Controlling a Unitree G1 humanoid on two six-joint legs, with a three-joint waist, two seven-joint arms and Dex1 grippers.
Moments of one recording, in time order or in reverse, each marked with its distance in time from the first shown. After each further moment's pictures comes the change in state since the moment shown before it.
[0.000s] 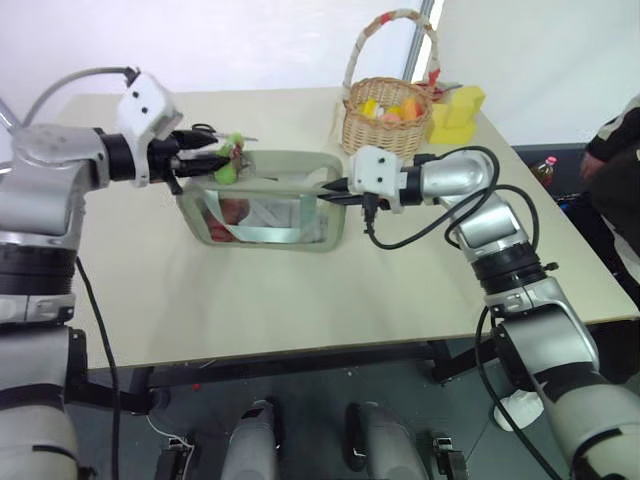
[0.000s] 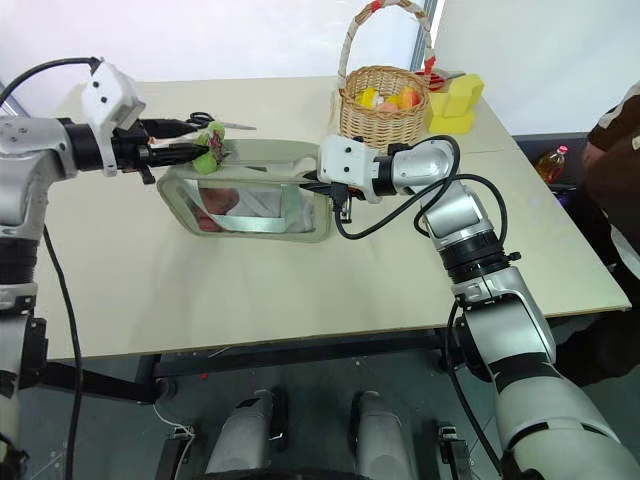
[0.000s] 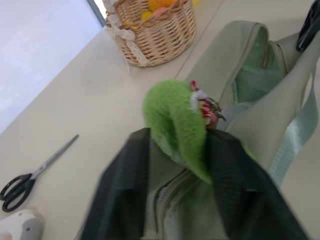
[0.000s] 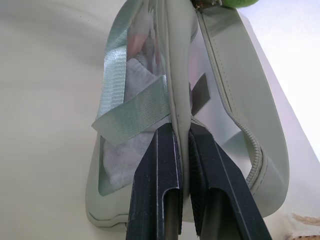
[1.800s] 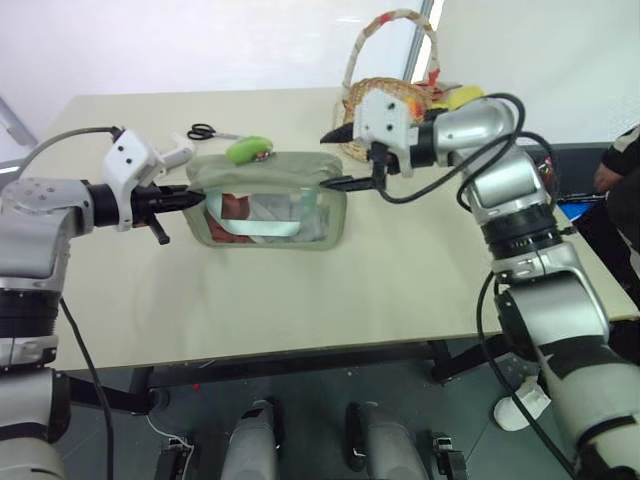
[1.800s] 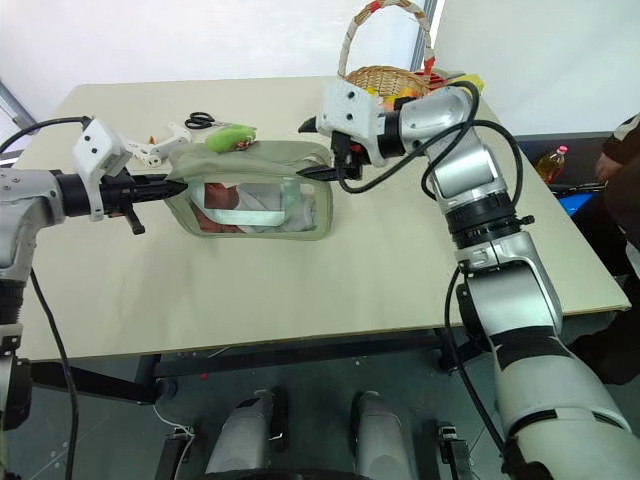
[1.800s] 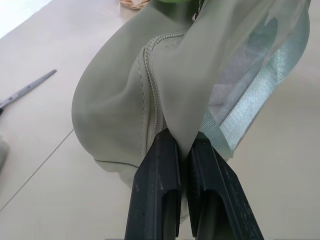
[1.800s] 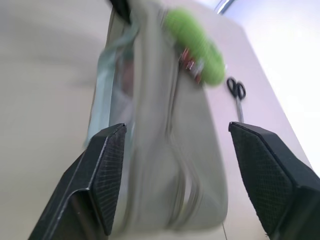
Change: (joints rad) left arm 0.255 0.042 0.085 -0.061 -0.022 0.031 0.006; right arm -0.246 0.045 -0.038 0.152 0.065 0.132 0.070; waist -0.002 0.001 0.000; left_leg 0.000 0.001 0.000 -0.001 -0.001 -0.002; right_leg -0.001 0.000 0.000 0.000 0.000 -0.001
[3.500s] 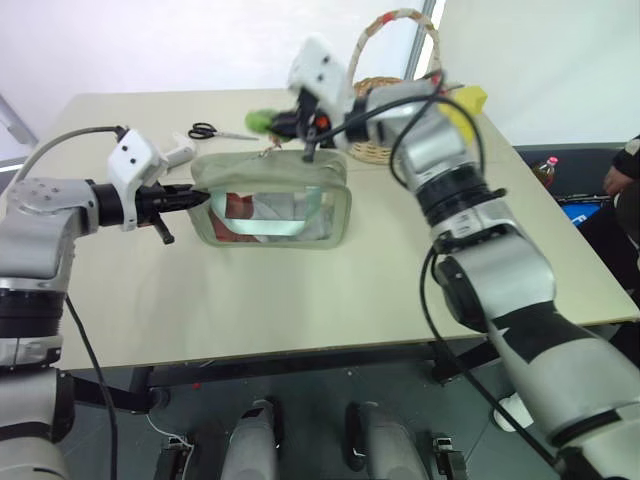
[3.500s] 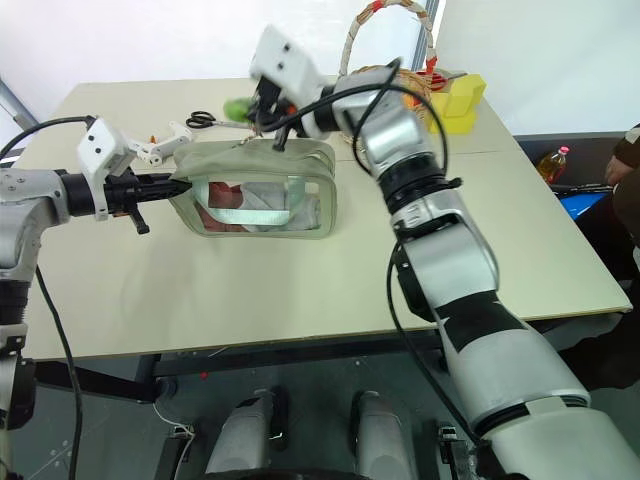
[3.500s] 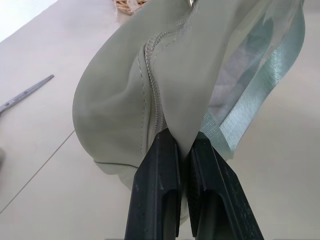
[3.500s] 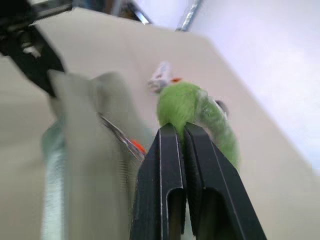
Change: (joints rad) left arm -0.001 -0.016 0.000 -0.014 -0.002 -0.005 0.004; right arm -0.158 0.142 -0.081 0.196 -0.064 0.107 -0.206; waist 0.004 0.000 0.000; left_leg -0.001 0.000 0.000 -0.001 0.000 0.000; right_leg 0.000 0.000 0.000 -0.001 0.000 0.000
